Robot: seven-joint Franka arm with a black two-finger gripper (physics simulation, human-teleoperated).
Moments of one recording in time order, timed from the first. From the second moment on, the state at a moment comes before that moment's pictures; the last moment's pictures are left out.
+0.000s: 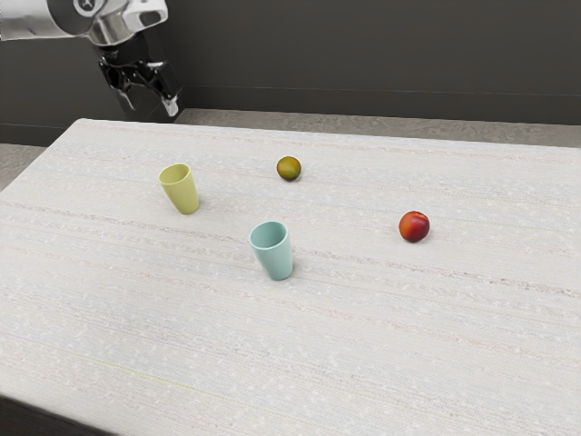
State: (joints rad) arm -0.25 0.11 0.32 -1.46 -0.02 1.65 0.20
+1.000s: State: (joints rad) arm -0.36 0.10 0.06 -1.99 -0.05 2.07 -0.47
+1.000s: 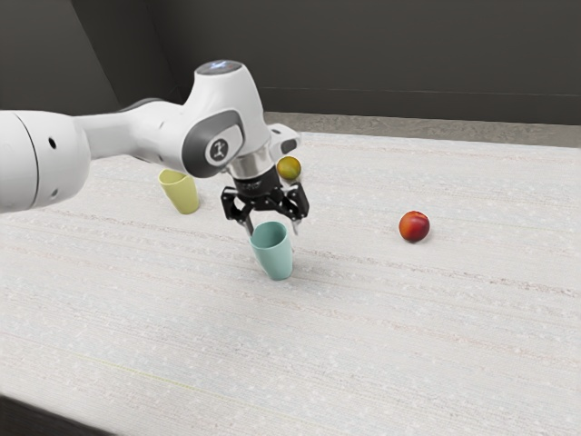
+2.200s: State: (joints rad) arm -0.34 0.27 0.05 -1.92 -0.08 2.12 -0.67
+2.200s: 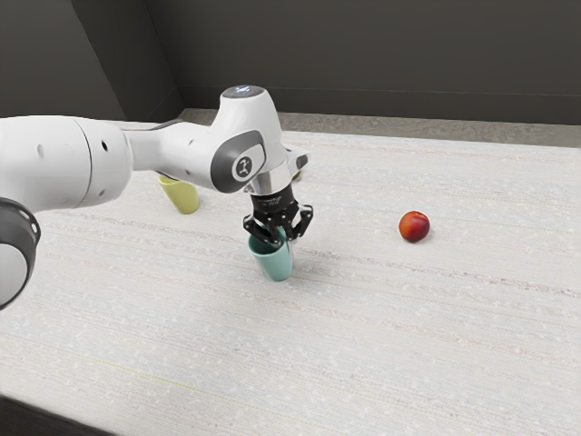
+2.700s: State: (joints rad) arm -0.33 0.25 0.06 -1.91 -0.07 2.07 -0.70
